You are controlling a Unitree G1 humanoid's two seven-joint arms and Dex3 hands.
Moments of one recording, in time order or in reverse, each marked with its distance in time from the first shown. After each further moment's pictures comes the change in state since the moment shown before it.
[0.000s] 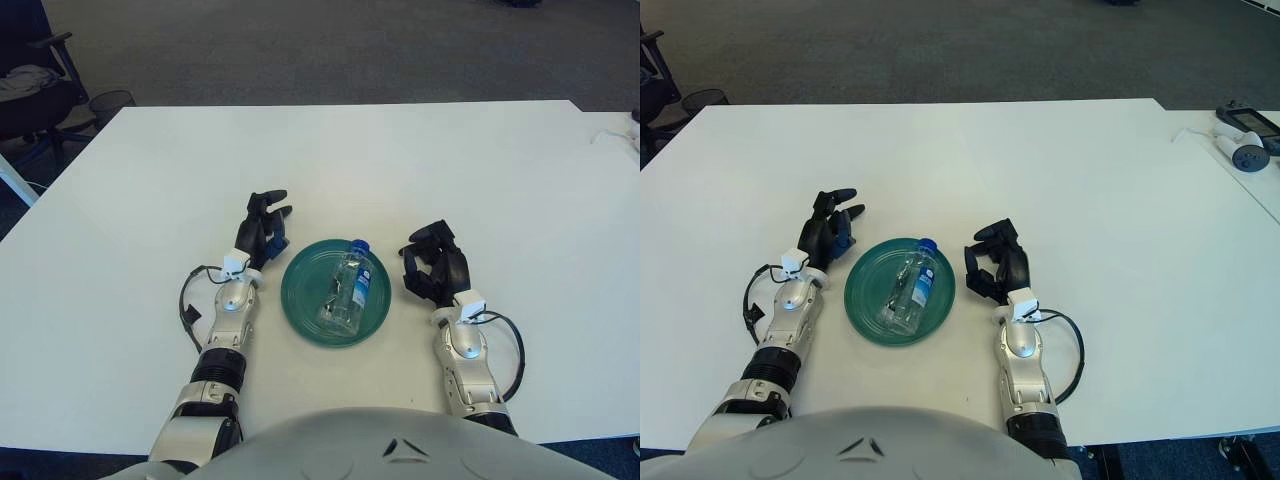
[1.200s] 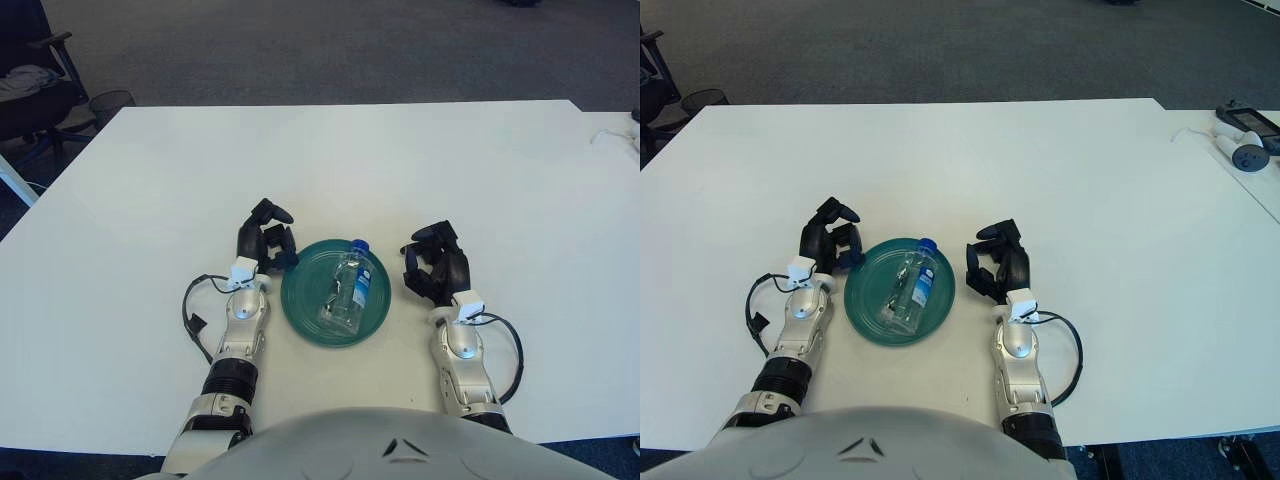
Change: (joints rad) left arm 0.046 -0.058 -0.004 -0.053 0.097 -0.051 0.165; right arm 0.002 0.022 -0.007 0.004 0.002 -0.009 -0.075
